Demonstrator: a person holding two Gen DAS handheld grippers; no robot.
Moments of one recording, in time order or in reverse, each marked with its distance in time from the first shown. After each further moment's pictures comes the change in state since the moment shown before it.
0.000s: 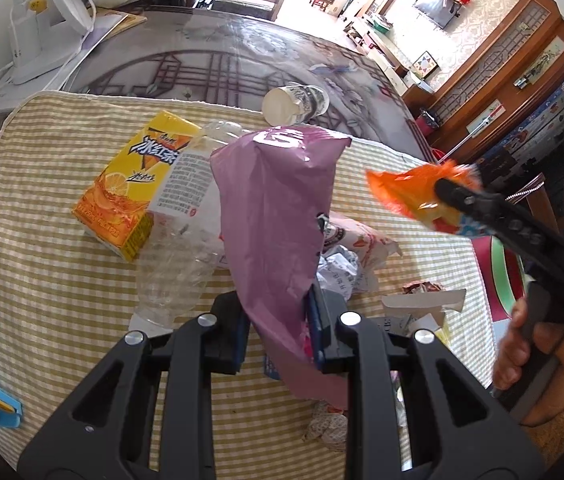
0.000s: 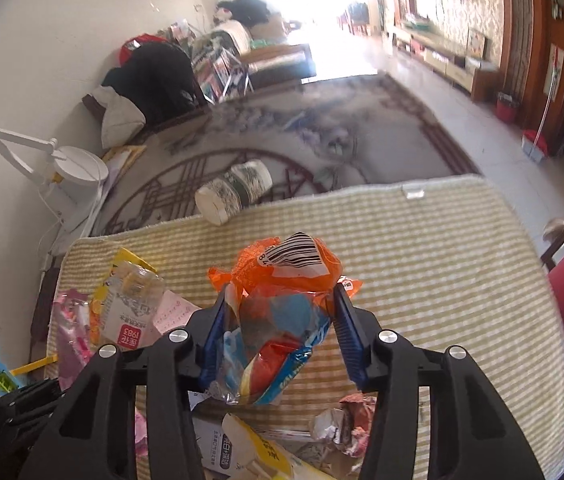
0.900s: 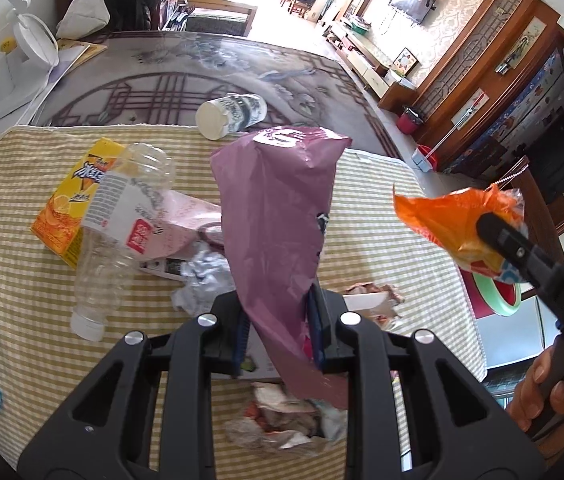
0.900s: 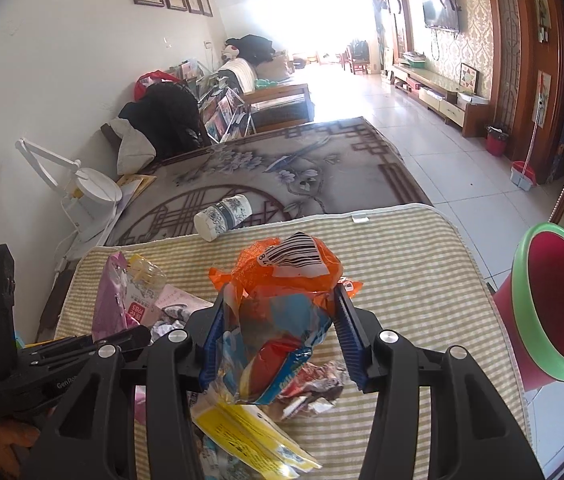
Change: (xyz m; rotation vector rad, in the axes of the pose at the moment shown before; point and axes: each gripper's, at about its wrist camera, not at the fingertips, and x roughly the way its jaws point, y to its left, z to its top) left arm -0.005 -0.081 -0.009 0.070 -0.043 -0.007; right arm -0.090 -0.046 -0.032 -0.023 -0.125 0.010
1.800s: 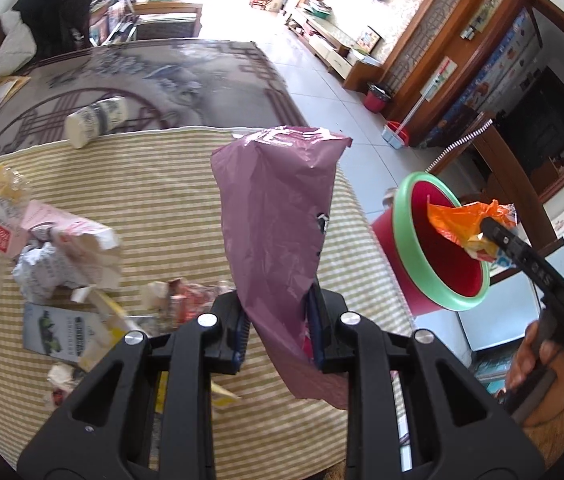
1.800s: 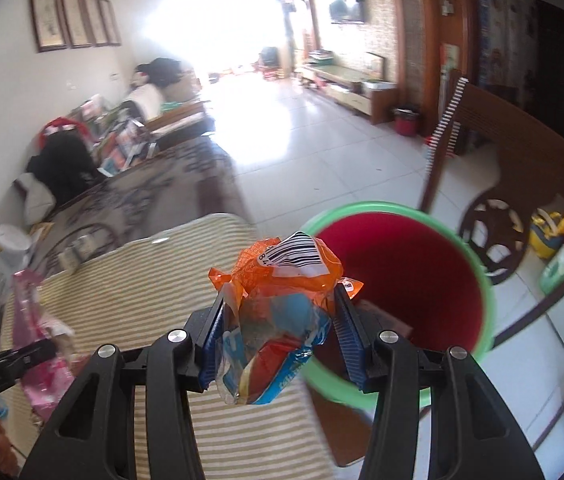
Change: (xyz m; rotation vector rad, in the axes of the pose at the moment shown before) left arm 0.040 -0.167 -0.017 0.120 0.032 -0.040; right arm -0.074 -0.241 -0.019 0.185 -0.044 -0.259
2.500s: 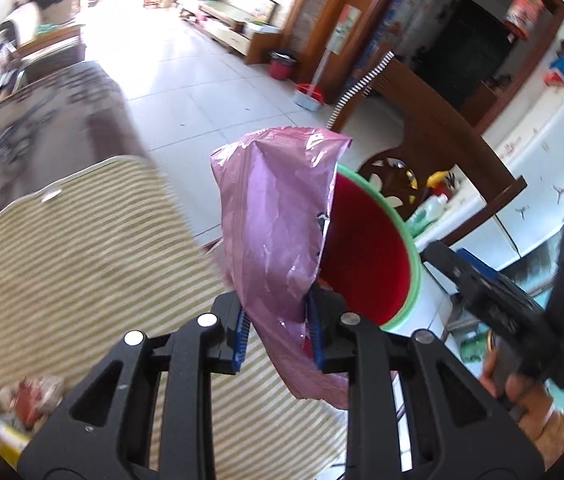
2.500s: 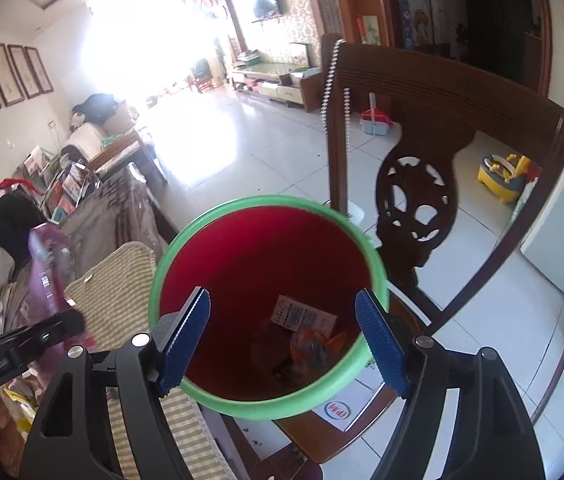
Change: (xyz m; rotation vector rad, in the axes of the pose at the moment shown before) left arm 0.084 -0.173 0.034 0.297 0.081 -0.201; right arm -0.017 -0.121 -0.012 0.236 -0.020 -0.104
